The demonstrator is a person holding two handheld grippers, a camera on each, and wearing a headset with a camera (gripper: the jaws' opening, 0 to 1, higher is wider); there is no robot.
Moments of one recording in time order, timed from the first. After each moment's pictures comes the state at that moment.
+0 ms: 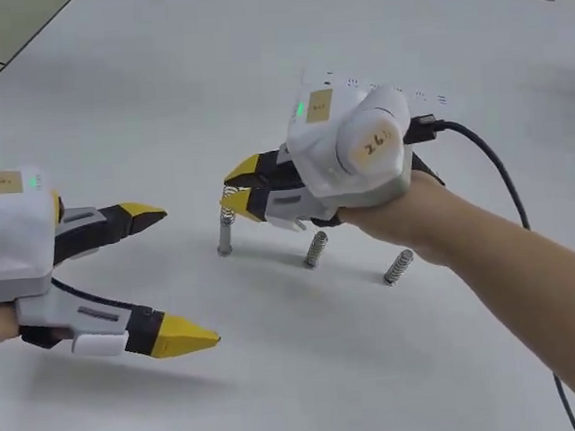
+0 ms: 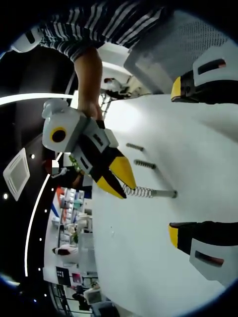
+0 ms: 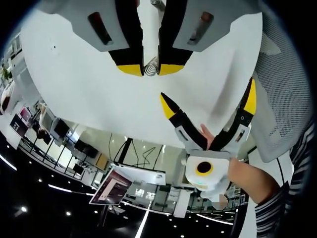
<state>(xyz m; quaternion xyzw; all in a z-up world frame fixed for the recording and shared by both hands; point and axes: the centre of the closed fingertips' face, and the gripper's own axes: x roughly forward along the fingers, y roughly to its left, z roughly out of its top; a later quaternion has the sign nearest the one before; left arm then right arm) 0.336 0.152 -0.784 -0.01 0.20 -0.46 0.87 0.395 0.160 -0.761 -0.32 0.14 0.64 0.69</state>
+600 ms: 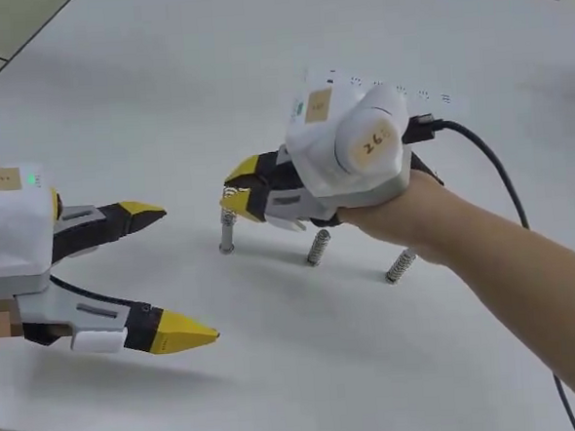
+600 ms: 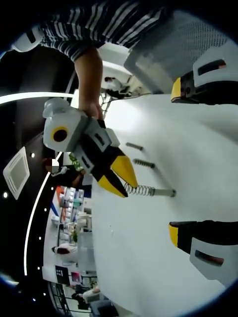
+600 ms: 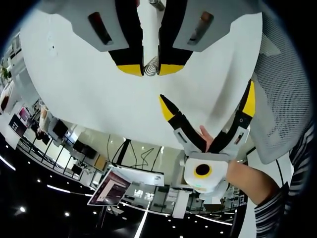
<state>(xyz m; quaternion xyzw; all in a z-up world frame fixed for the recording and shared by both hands) 0.334 0.155 -0.786 -0.02 0.20 -0.46 0.87 0.393 0.161 -0.767 -0.32 0.14 0.64 0.68</state>
